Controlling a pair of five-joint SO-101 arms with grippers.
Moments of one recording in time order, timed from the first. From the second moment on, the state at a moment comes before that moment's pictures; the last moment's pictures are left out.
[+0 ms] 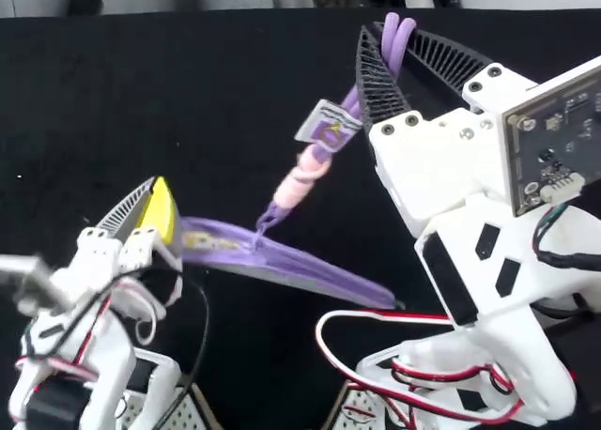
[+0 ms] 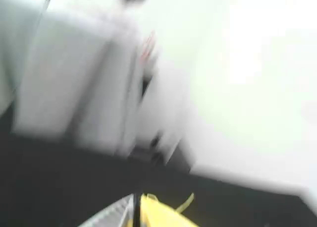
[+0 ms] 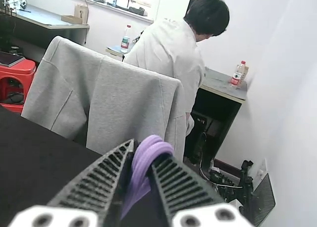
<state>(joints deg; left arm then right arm) 8.8 -97.5 53.4 58.9 18.6 -18.7 -10.9 -78.1 99.5 14.6</state>
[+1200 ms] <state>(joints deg) 33.6 -97.6 23.8 100.8 -7.8 -12.4 -8.0 -78.3 99.2 14.5</state>
